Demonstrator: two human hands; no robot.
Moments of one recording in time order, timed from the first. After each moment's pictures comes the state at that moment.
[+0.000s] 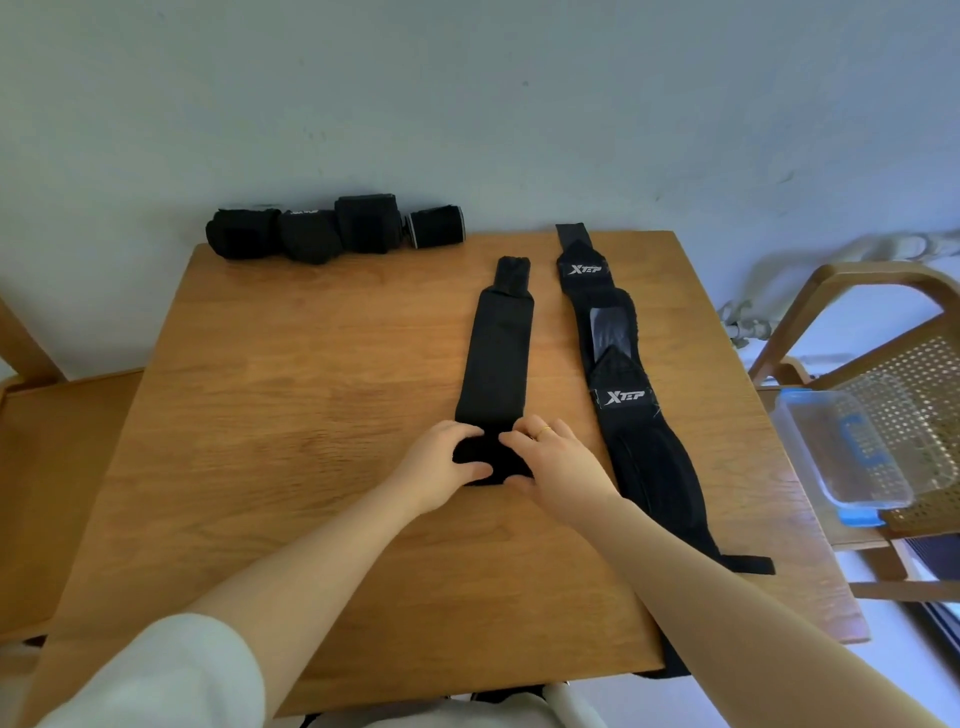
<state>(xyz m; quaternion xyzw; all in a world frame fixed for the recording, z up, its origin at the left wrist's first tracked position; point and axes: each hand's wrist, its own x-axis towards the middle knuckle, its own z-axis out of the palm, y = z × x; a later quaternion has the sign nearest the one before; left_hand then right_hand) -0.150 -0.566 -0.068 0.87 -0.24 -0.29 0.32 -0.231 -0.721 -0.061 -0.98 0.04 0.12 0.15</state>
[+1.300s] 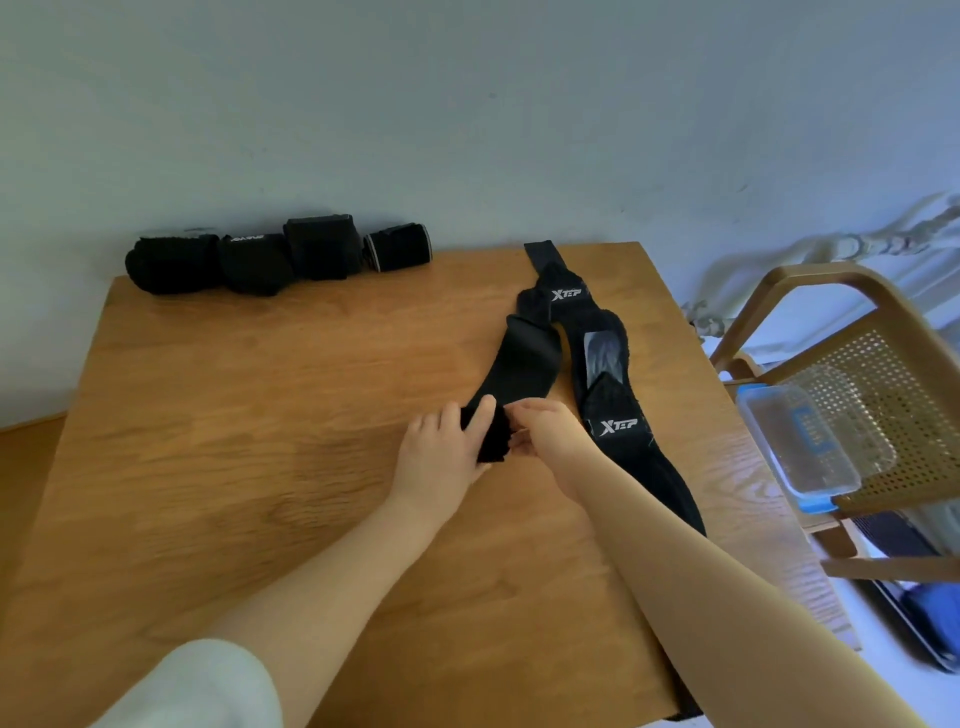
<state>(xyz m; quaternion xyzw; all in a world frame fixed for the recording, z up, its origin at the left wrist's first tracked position) -0.109 -0.605 -0.073 0.91 -0.41 0.02 0.04 -0.154 -0.738 -0.045 -0.66 0.41 0.07 0.62</state>
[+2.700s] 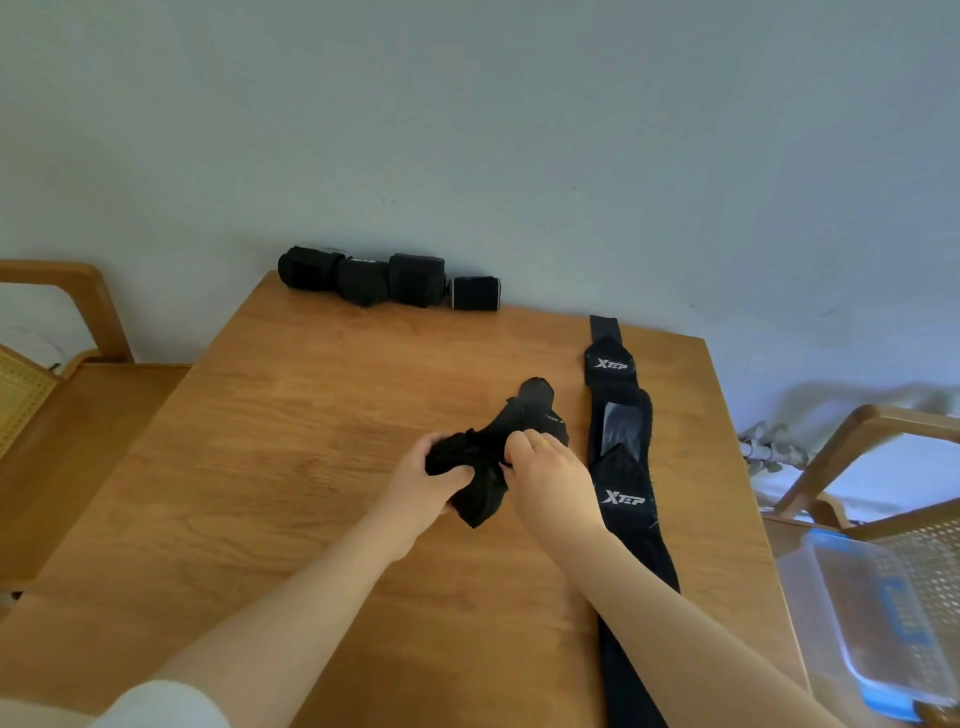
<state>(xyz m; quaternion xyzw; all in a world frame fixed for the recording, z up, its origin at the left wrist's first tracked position) -0.157 -0.595 -0.034 0.71 0.08 -0.26 0.65 -0.196 -0.741 -0.014 -0.98 -0.04 -0.14 0.12</state>
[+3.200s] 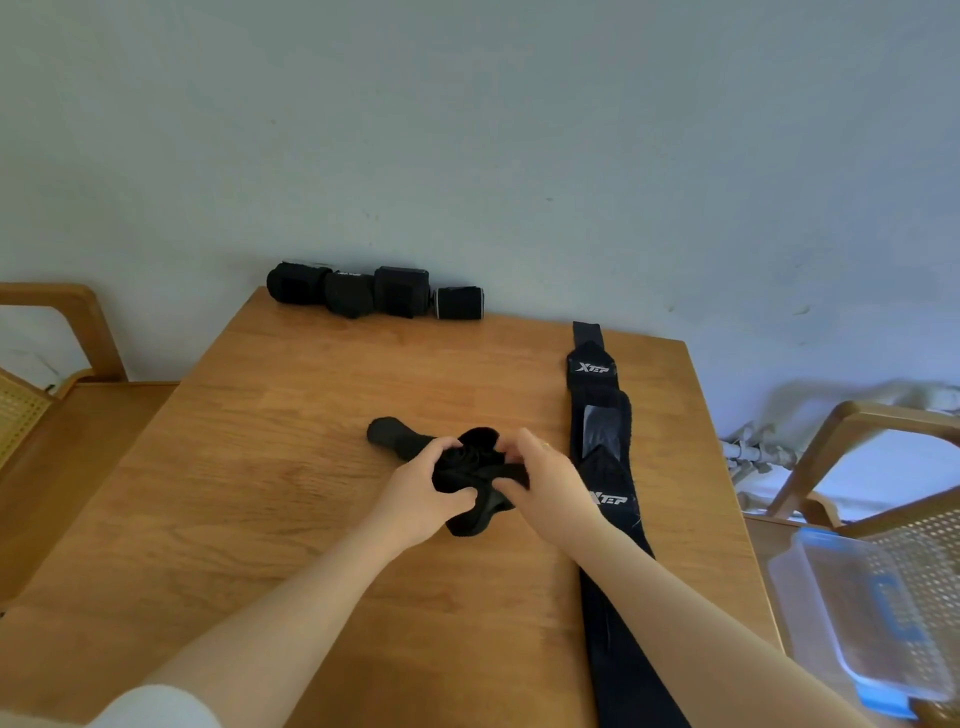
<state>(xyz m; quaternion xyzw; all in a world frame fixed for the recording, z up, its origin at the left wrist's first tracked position) -0.168 -0.602 -0.027 0.84 -0.08 -0.24 0.48 -0.208 -0.769 -0.005 -0.94 0.01 0.03 0.34</state>
